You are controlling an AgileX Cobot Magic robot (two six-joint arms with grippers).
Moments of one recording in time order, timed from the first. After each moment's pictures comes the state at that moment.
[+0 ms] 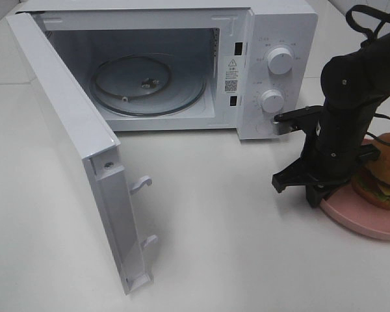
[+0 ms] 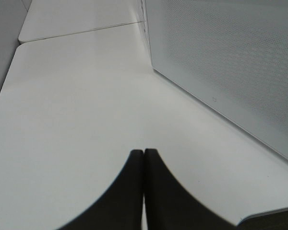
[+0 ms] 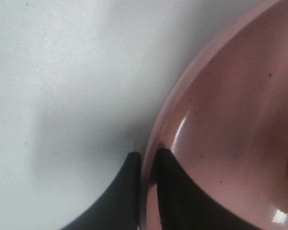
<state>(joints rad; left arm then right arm) 0.03 0.00 -0.50 -0.12 1.06 0.23 0.35 1.96 -1.04 -0.16 0.64 0.09</state>
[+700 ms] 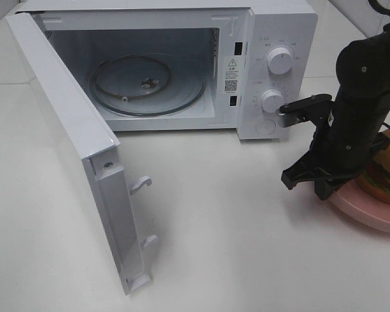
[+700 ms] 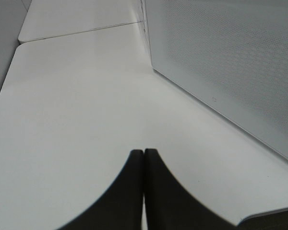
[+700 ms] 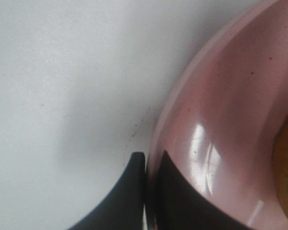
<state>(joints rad) 0.03 0.00 -0.50 -0.12 1.06 0.23 0.37 1.84 -1.00 -0.19 0.68 0.03</state>
